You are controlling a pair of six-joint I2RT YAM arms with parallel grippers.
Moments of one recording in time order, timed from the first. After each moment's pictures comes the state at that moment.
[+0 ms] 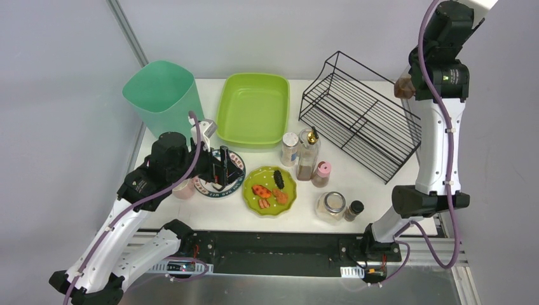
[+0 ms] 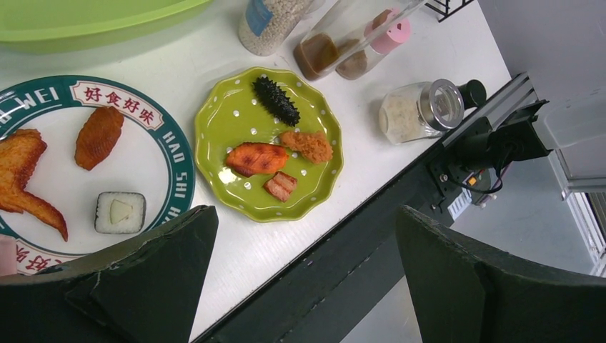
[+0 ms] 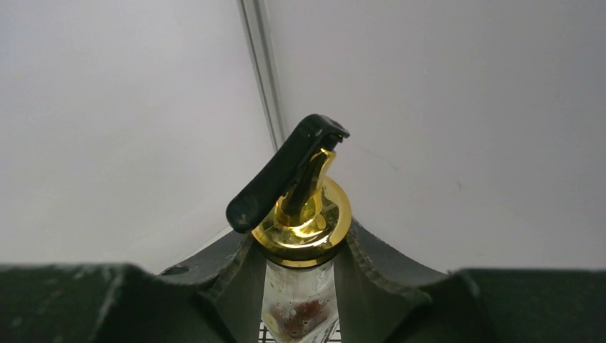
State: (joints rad) left arm -0.52 0.73 1.00 -0.76 0.29 -0.37; right arm 0.08 1.63 2.29 -0.68 0.77 0.11
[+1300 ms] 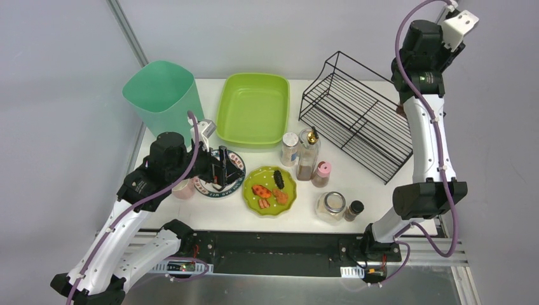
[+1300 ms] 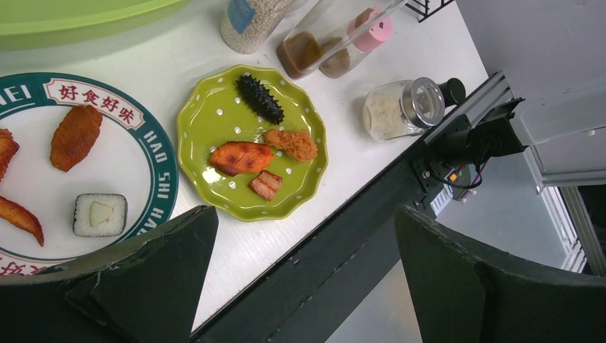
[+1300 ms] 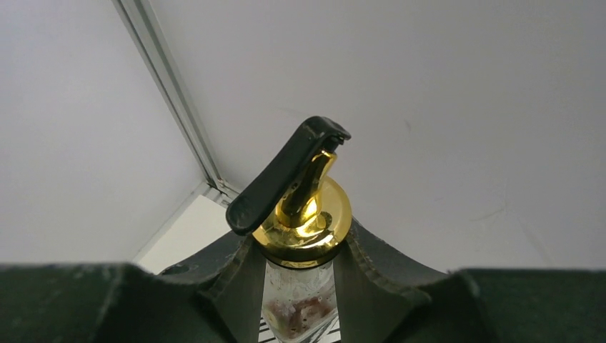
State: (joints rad) left arm -0.49 0.72 0.98 -0.74 0.36 -0.40; right arm 0.06 1.63 2.00 -0.52 1.06 0.18
